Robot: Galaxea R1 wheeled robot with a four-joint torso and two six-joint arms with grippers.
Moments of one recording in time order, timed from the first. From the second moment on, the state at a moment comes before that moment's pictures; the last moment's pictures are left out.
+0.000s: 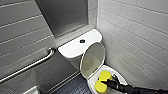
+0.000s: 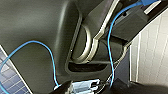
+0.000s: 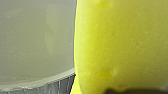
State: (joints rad) left arm 1.62 2.65 -2.01 0.65 -0.18 -0.54; right arm -0.61 2.48 -1.58 0.60 0.13 0.07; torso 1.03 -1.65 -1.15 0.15
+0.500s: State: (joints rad) left arm 1.62 2.65 -2.01 0.65 -0.18 -0.54; right arm -0.58 2.66 -1.86 0.61 0.03 0.07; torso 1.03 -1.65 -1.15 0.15
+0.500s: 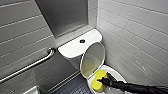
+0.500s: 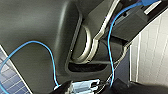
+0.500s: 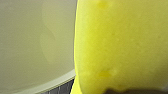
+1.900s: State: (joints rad) left arm 1.61 2.66 -2.01 0.65 -0.18 -0.54; right arm -0.76 2.62 -1.84 0.61 0.07 0.07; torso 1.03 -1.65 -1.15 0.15
